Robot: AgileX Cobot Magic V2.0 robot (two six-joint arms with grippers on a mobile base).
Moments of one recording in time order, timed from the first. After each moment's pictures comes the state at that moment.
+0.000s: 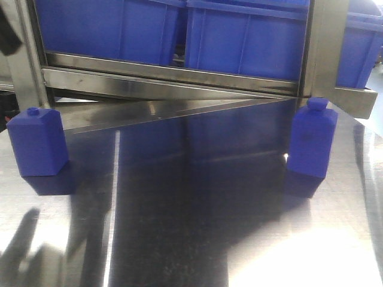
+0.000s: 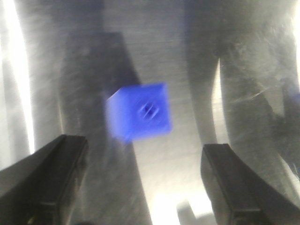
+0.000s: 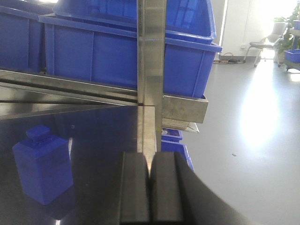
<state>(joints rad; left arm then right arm) -0.11 1.44 -1.24 -0.36 1.03 0.11 0.01 -0.02 0.03 0.09 0.03 -0.05</state>
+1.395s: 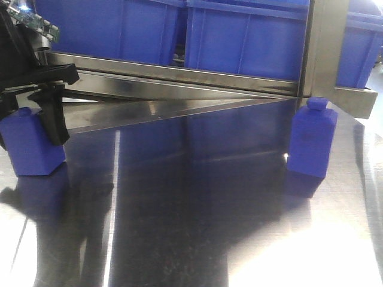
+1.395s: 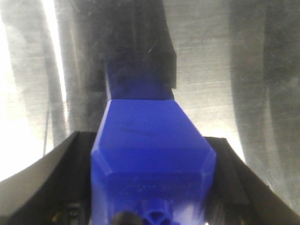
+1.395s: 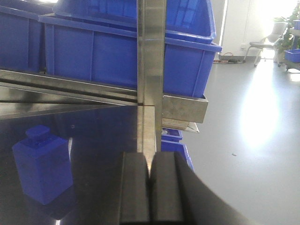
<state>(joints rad) -0.23 1.79 -1.34 -0.18 1.05 -0.09 0.01 -0.02 0.03 0.09 0.03 -0.05</state>
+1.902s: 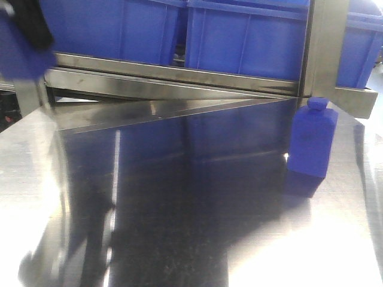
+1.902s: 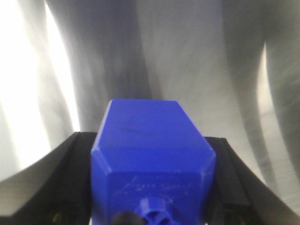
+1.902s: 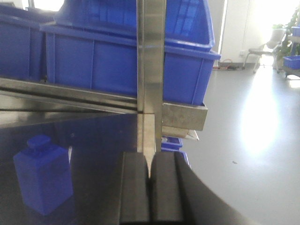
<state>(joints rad) -0.28 1.39 -1.32 -0.06 0.96 -0.06 0.01 -0.02 0.03 0.09 -0.01 -0.05</state>
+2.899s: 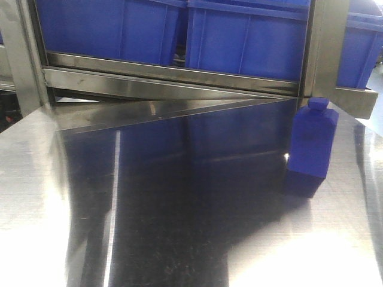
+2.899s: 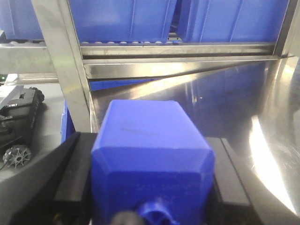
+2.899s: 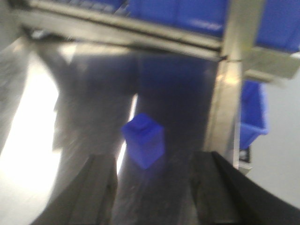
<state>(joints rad) -0.28 0.39 -0.57 0.08 0.52 -0.06 0.26 0.54 -0.67 0.15 0.63 -0.05</state>
